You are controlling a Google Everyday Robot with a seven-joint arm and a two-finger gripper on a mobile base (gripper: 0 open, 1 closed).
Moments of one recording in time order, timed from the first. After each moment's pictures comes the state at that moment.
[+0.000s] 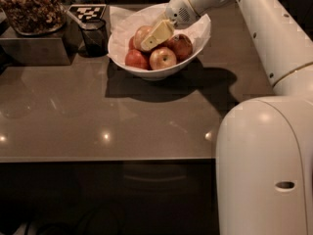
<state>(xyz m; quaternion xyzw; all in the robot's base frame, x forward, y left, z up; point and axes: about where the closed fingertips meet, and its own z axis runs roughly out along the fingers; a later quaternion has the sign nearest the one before) 0.718 -0.005 0.930 -0.56 0.71 0.27 0.33</state>
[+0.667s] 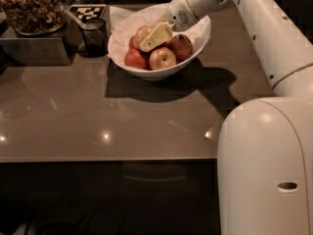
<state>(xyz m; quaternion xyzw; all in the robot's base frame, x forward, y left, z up) 0.718 -0.003 0.925 -0.56 0.71 0.28 0.33</state>
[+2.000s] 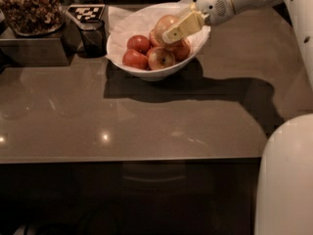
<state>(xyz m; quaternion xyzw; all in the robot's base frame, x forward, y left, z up) 0.660 -0.055 0.977 -0.53 0.68 0.36 0.36</state>
